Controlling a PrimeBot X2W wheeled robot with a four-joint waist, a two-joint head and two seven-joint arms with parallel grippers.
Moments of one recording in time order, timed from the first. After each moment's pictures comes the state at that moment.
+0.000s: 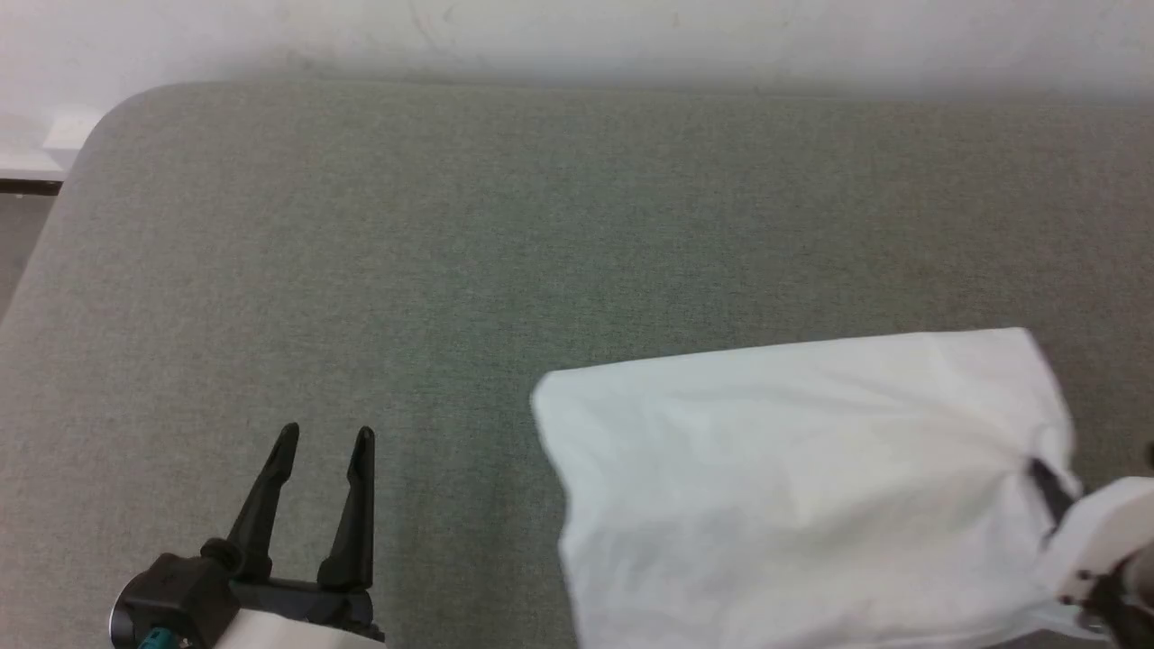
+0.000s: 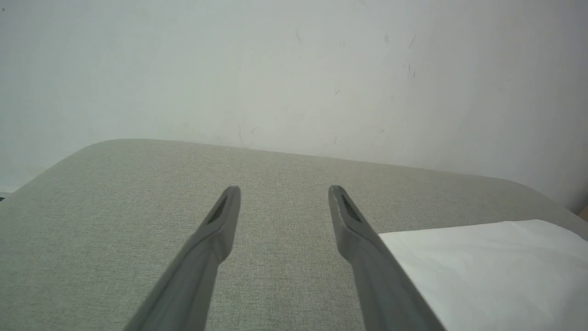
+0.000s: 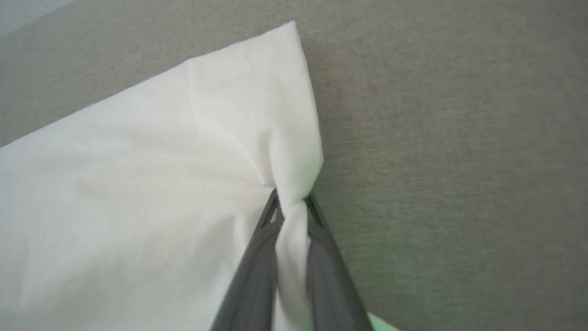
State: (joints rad) left arm 0.14 0.26 -0.14 -0.18 -0.38 0.01 -0.26; right arm -0.04 -0.10 -0.30 0.10 0.32 0.13 0.51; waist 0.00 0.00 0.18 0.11
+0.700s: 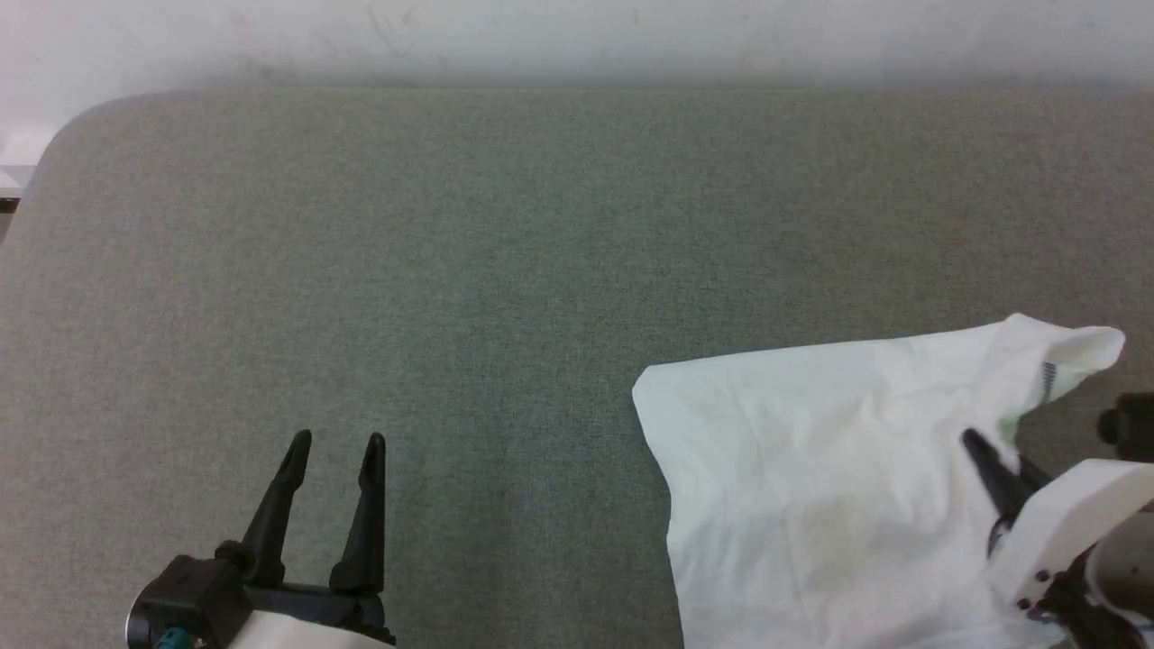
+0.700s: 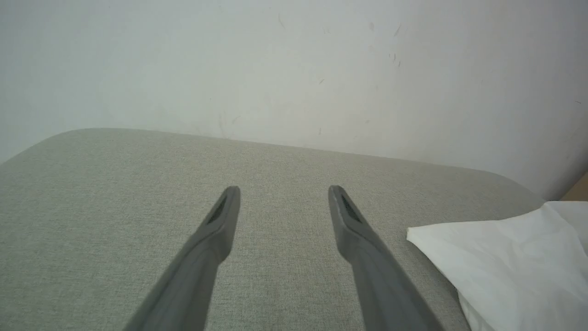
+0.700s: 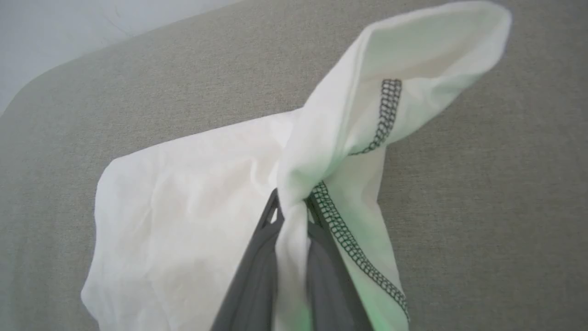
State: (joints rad) left arm 0.14 0.24 -0.14 -0.15 -0.37 0.00 -0.26; right arm 0.01 -0.06 -0.23 -0.20 0.39 0.13 0.66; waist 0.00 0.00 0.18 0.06
